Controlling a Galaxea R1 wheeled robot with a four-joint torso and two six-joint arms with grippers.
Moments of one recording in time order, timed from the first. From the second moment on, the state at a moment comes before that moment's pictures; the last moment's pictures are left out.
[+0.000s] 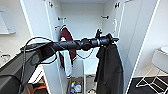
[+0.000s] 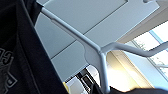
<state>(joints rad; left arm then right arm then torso) -0.13 2.91 -1.58 0.25 -0.07 -1.28 -1.57 3.07 -2.71 0.04 0.07 0.10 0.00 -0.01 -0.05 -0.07</state>
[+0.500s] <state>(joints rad) -0.12 2.89 -1.55 0.28 -0.06 -1.28 -1.56 3.07 -2.71 0.04 0.07 0.10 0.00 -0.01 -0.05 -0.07</state>
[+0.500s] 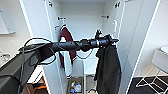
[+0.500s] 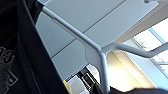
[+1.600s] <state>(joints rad) -0.11 2.88 -1.53 0.28 -0.04 -1.28 -1.57 3.07 -2.71 0.04 0.07 0.10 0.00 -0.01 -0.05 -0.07</state>
